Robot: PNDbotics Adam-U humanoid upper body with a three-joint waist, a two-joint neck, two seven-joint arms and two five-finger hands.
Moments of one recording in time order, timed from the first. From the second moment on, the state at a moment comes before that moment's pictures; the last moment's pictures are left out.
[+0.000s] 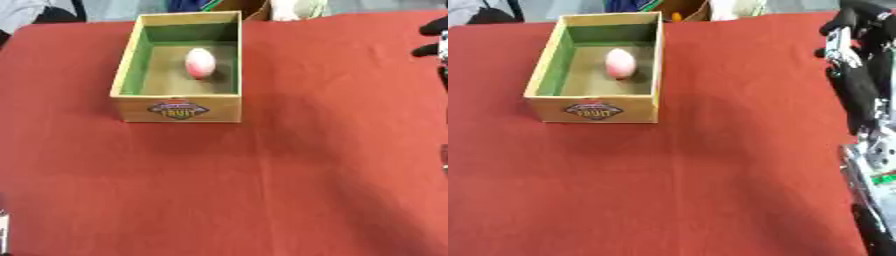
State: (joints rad) left arm -0.26 0.08 0.15 -1.98 -0.12 -0.26 0.71; right arm -0.30 -0.43 -0.01 -1.98 -0.03 -0.03 -0.41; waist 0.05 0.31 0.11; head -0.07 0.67
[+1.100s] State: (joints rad) left arm -0.26 0.08 0.15 -1.98 -0.12 -0.27 0.71; right arm -0.30 -0.42 -0.01 -1.98 -0.04 -0.03 -0.41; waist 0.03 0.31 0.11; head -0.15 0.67
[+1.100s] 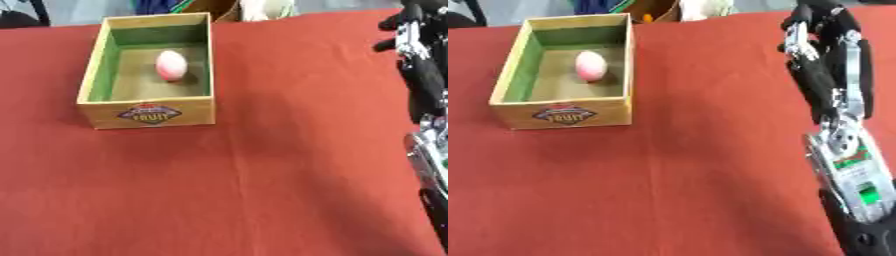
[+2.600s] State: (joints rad) left arm -0.27 0.08 0.16 -1.98 -0.12 -0.27 0.70; right arm -0.30 -0.42 -0.01 -1.98 -0.04 -0.03 -0.40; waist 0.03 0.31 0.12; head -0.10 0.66
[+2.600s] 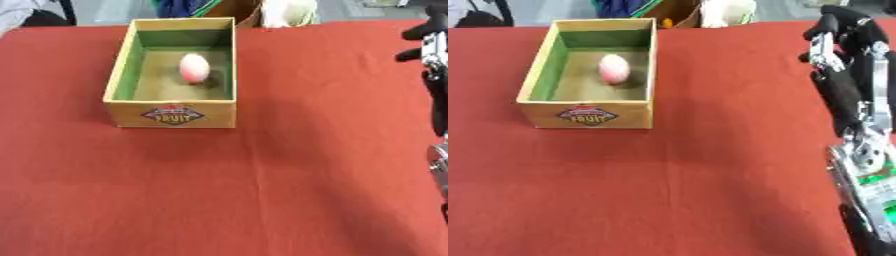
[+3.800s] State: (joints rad) left arm -0.27 0.08 0.16 -1.98 -0.12 -0.27 0.70; right arm -0.28 -0.42 -0.03 -1.98 -0.03 -0.03 -0.40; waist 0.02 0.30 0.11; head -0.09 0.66
